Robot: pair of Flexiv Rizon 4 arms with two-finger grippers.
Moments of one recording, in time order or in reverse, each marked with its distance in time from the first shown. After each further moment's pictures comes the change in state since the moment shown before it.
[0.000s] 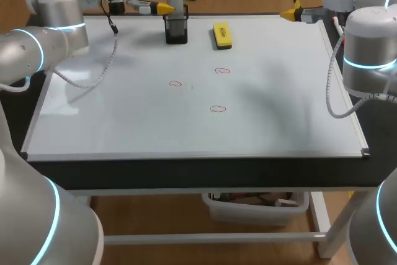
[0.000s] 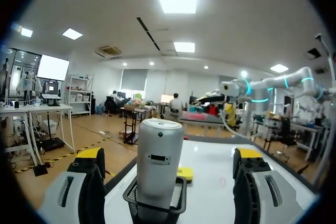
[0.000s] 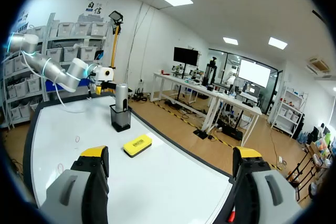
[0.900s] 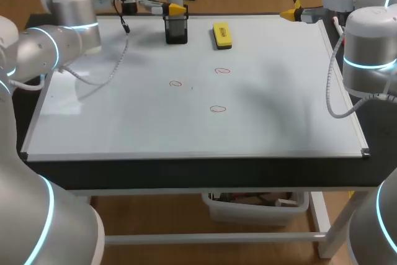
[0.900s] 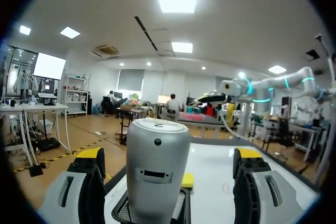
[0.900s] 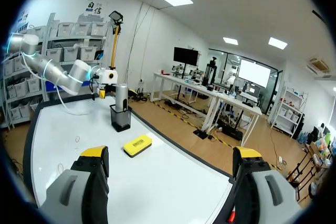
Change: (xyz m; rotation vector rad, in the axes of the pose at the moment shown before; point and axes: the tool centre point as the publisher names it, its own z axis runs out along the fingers) left arm 0.001 0.006 0.035 0.010 0.027 -0.009; right arm 0.000 0.000 0.000 0.000 0.000 0.000
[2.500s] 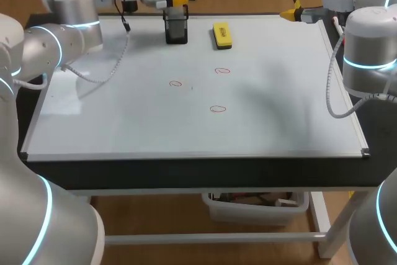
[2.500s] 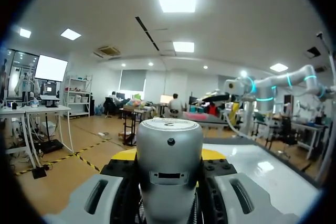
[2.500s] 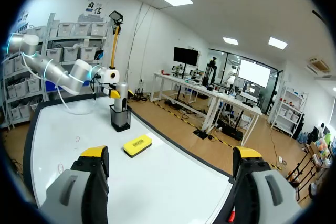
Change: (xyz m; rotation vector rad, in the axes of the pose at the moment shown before) left arm -0.012 -0.004 0.000 -0.002 -0.020 0.017; right arm 0.000 0.000 0.000 0.000 0.000 0.000
